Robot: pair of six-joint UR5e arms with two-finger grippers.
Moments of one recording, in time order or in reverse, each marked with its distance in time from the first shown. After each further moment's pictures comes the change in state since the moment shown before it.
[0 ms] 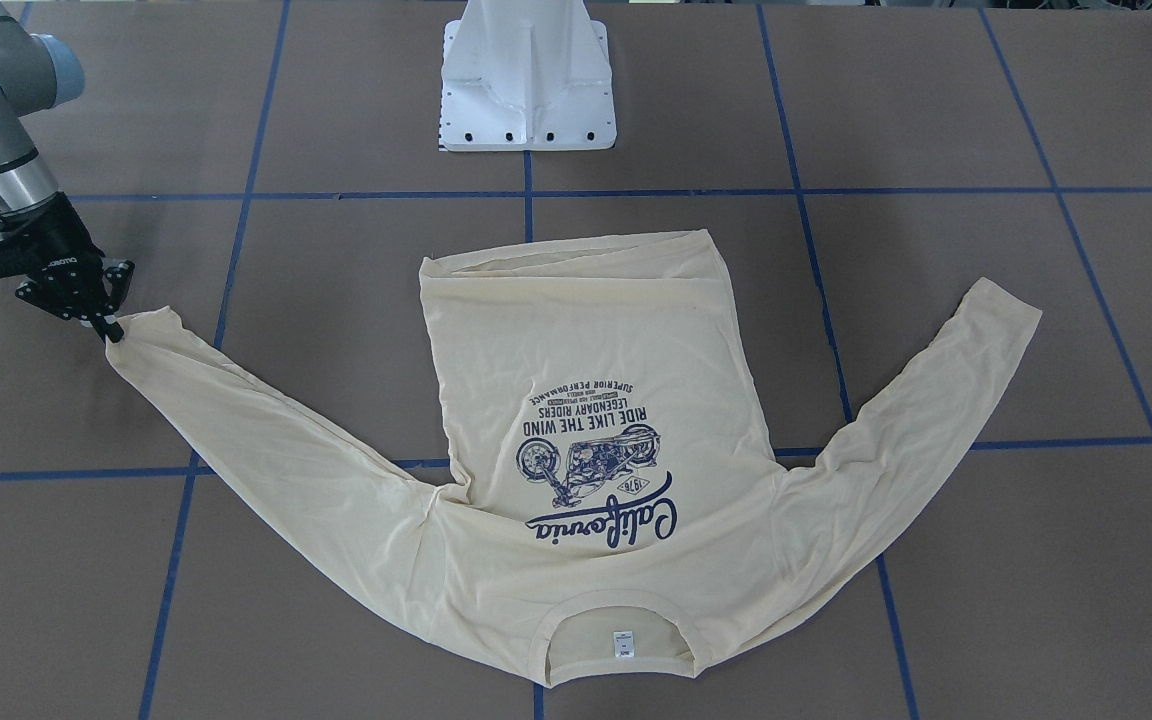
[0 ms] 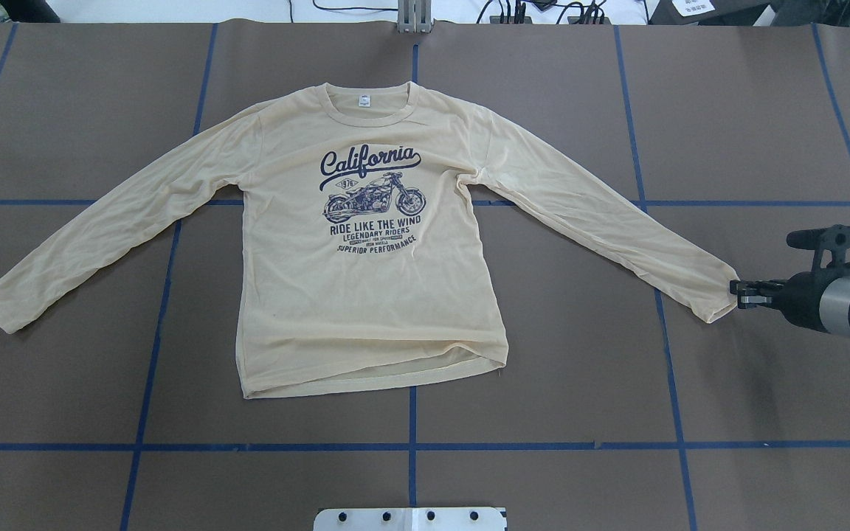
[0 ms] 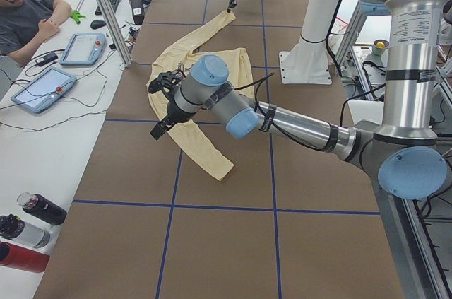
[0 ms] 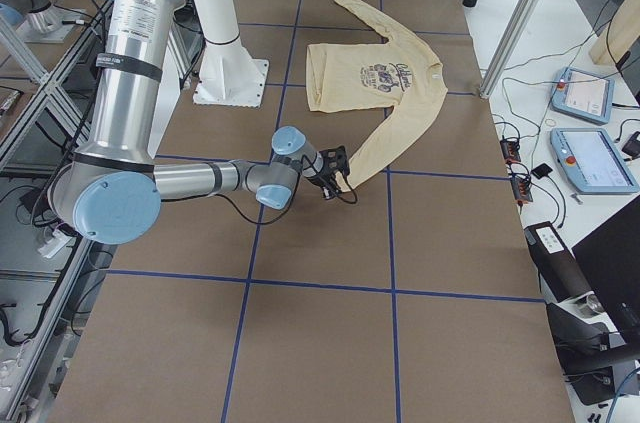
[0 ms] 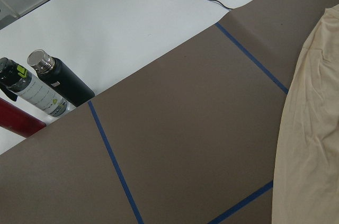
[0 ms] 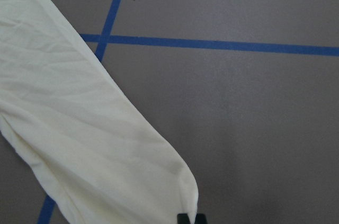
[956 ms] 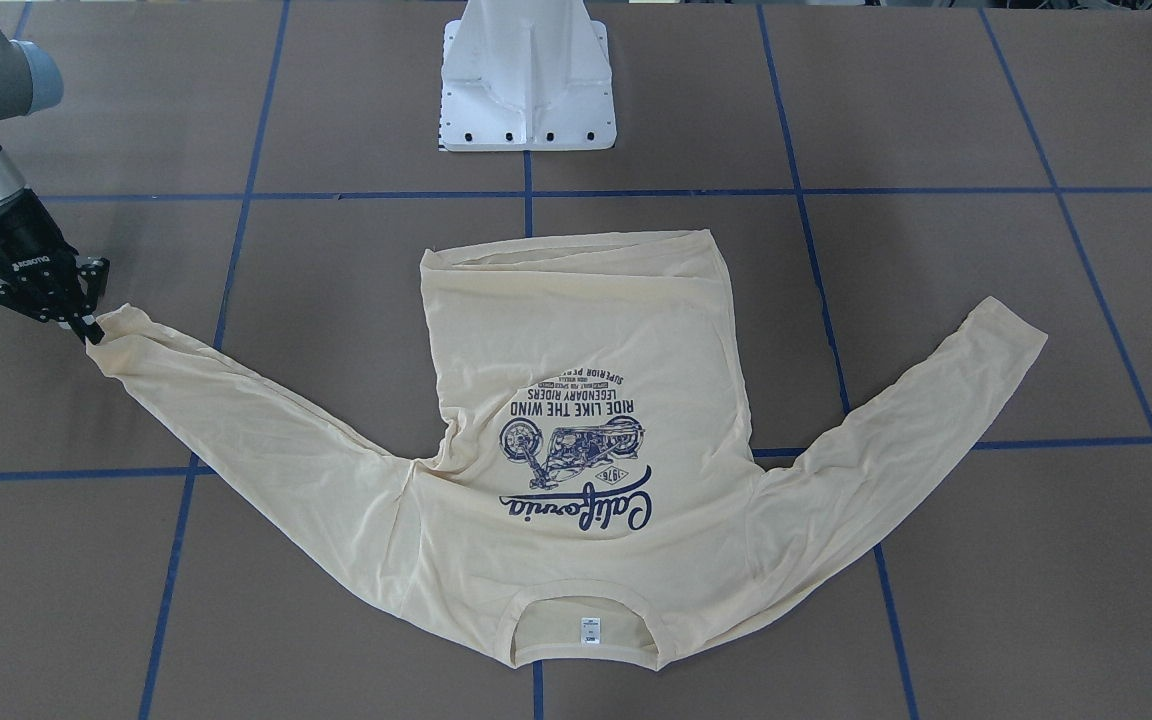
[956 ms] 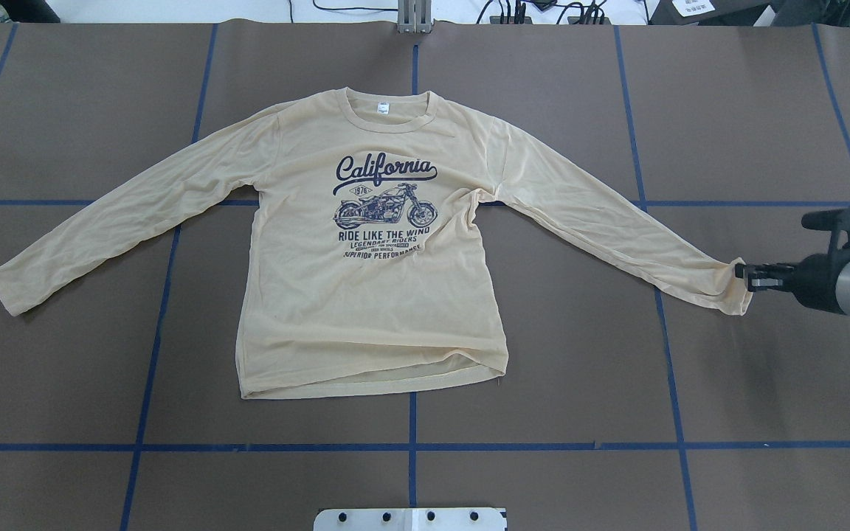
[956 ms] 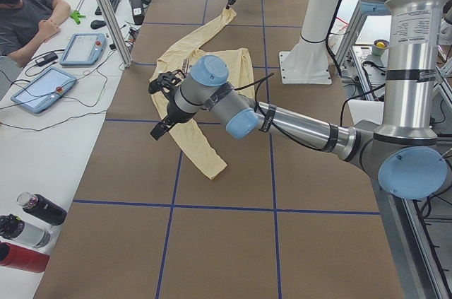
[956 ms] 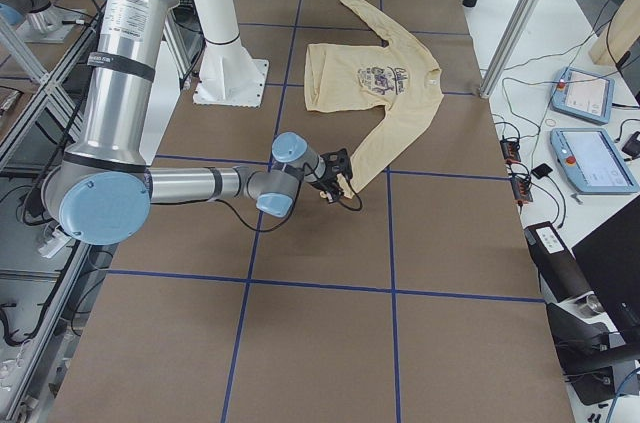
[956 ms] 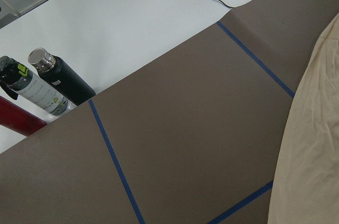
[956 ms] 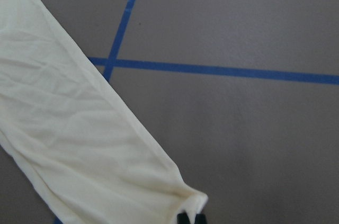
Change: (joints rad) left arm 0.000 0.000 0.001 -0.001 -0.002 0.000; right arm 0.105 0.078 -0.019 -0.005 0.105 -0.043
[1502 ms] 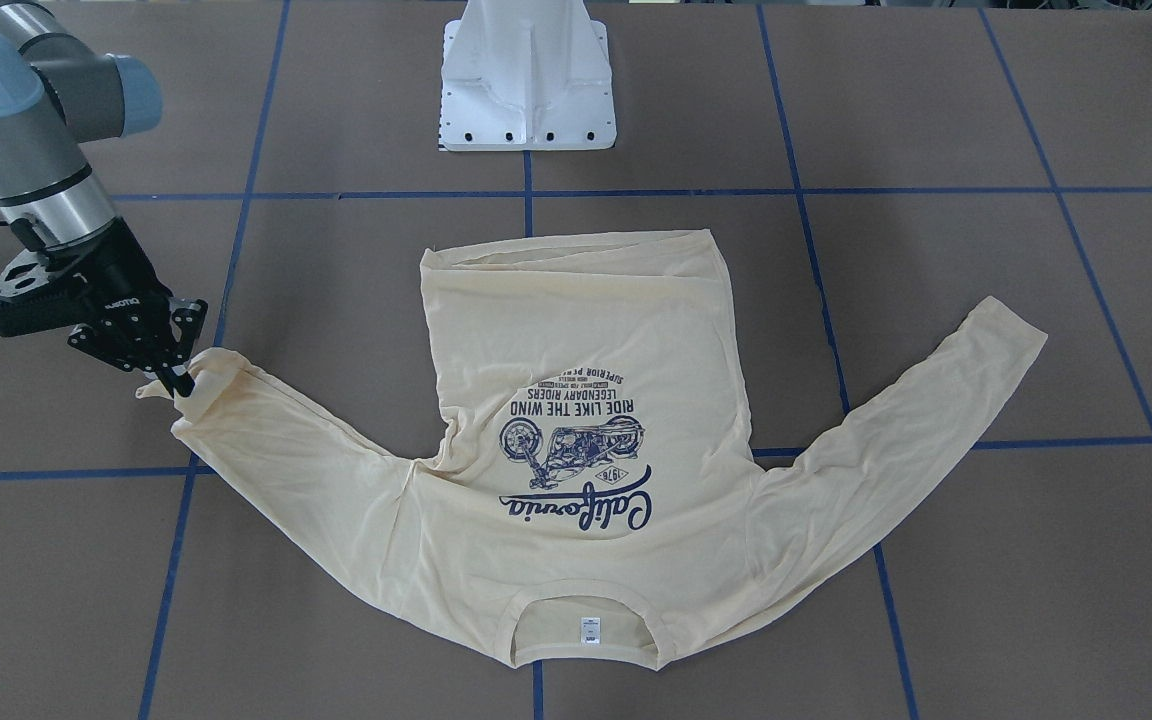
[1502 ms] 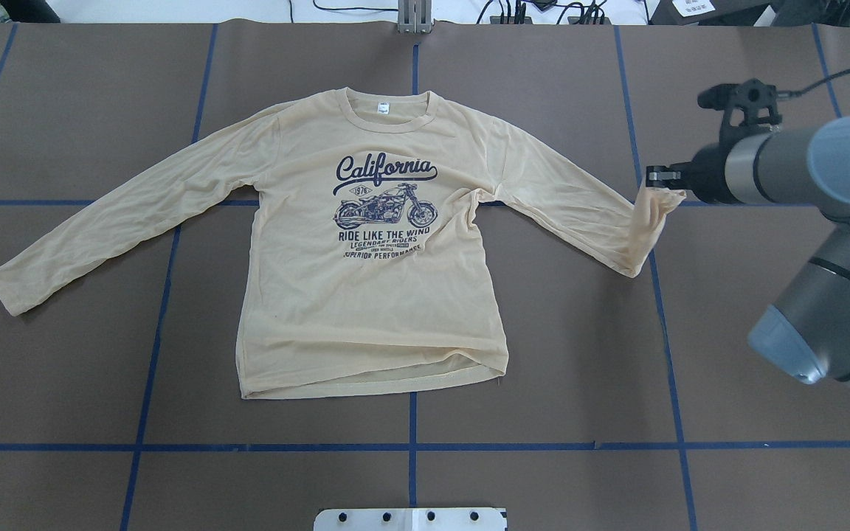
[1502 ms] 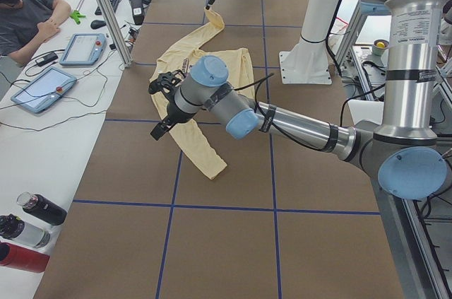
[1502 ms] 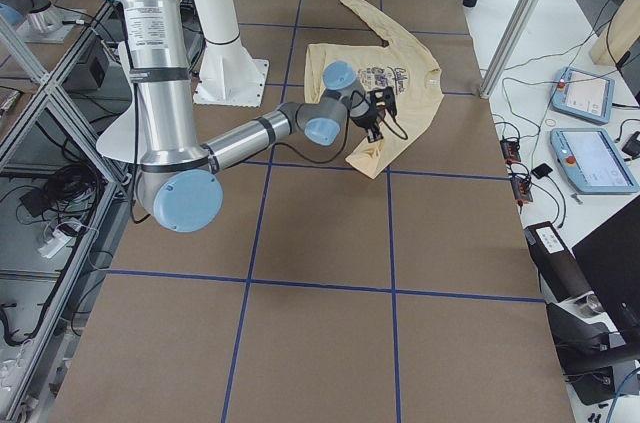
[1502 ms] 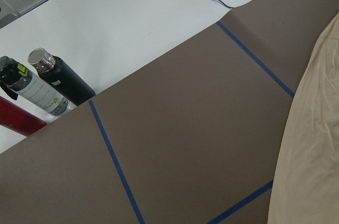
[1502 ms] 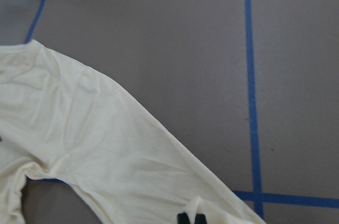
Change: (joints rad) left arm 0.002 0.000 0.001 0.001 0.000 -0.001; right arm 0.069 0.395 0.141 -0.568 0.050 0.039
